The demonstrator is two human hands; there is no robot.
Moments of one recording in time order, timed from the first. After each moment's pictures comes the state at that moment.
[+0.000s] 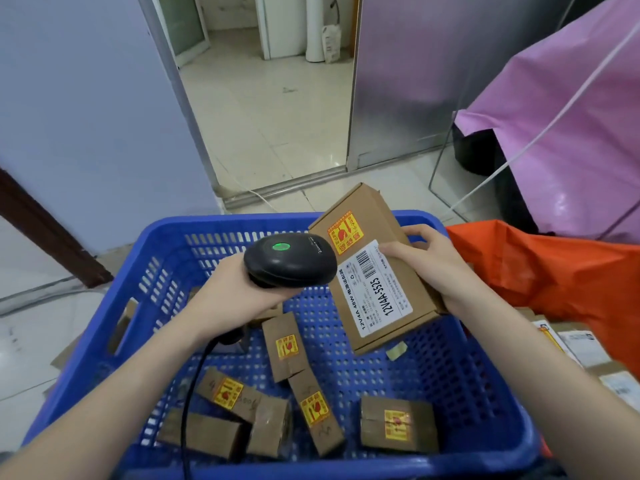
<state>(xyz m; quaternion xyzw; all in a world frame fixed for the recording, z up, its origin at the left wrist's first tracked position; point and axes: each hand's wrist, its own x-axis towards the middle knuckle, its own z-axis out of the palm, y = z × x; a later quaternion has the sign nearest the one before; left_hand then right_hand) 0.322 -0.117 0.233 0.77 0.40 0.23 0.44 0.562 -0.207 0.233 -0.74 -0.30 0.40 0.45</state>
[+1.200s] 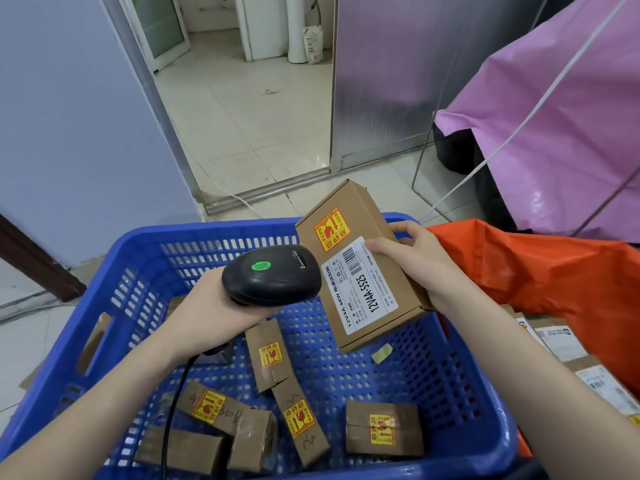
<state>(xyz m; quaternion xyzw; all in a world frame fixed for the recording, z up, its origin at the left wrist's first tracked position) 0.337 -0.127 0.240 0.77 0.38 0.21 0.46 0.582 -0.207 0.238 -0.73 -0.29 0.40 0.47</state>
